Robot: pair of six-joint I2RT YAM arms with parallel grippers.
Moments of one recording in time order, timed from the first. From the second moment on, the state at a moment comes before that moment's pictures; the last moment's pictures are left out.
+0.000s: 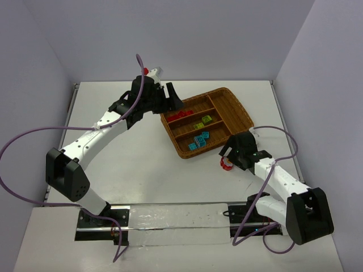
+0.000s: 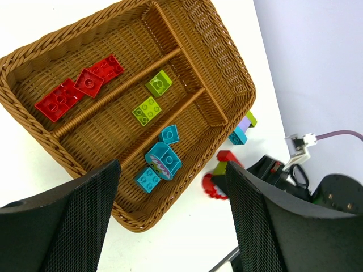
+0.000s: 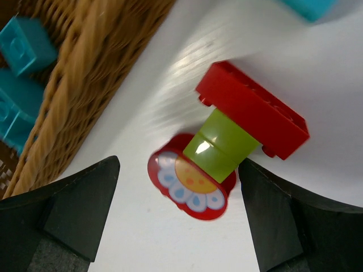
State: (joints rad) left arm -0.60 1.58 1.45 -0.34 0.12 -0.62; right arm 0.24 1.07 0.48 -0.34 0.10 0.82
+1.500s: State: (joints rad) left arm -0.61 1.58 1.45 -0.34 0.16 -0.62; right arm 0.26 1.27 0.69 -0.42 0.29 0.58
